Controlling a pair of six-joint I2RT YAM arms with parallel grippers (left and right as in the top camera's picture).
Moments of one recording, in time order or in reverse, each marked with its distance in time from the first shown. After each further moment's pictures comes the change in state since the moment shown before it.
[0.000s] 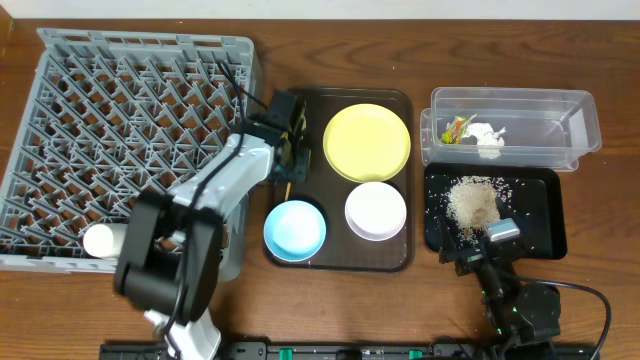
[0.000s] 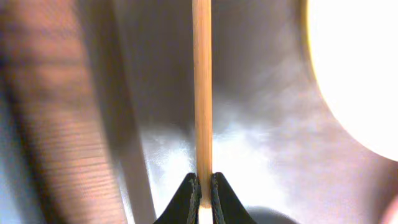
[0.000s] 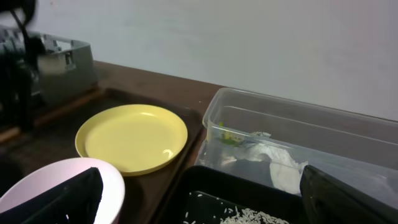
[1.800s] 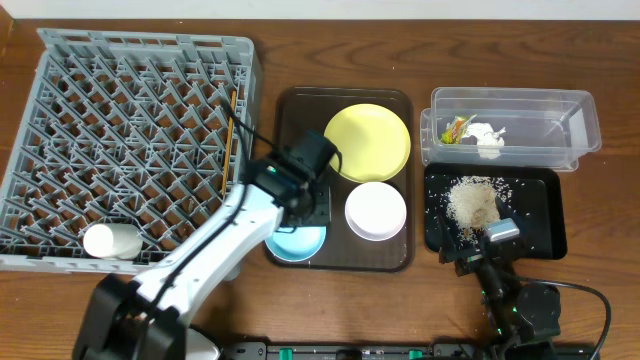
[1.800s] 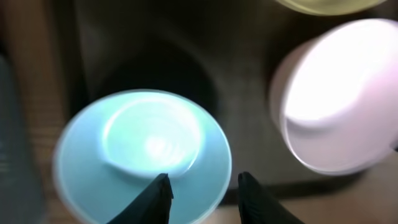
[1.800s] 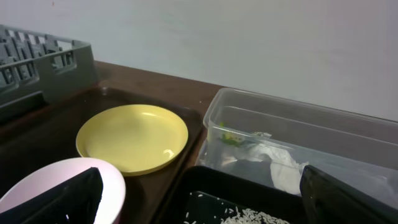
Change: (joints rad) left arm -0.248 -0.273 -0.143 -0.218 0.013 -0.420; right arm 0.000 0.000 0.000 0.000 -0.002 0.000
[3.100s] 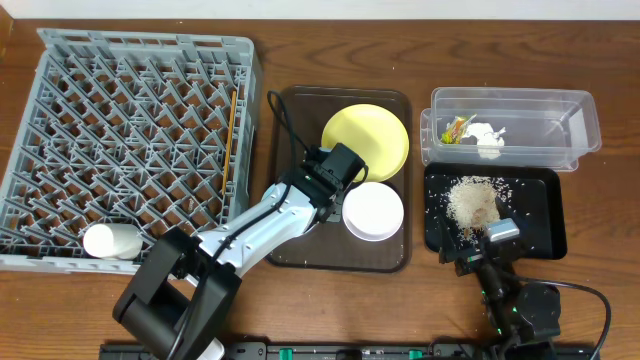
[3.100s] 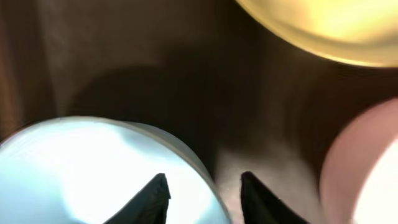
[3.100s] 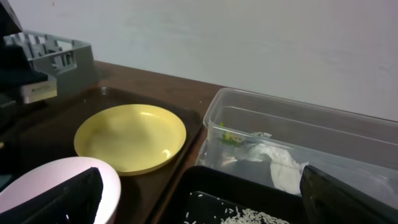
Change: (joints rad) left arm -0.082 0.182 -0.046 0.266 -0.244 0.129; right arm 0.000 0.000 0.000 0.000 0.000 0.000
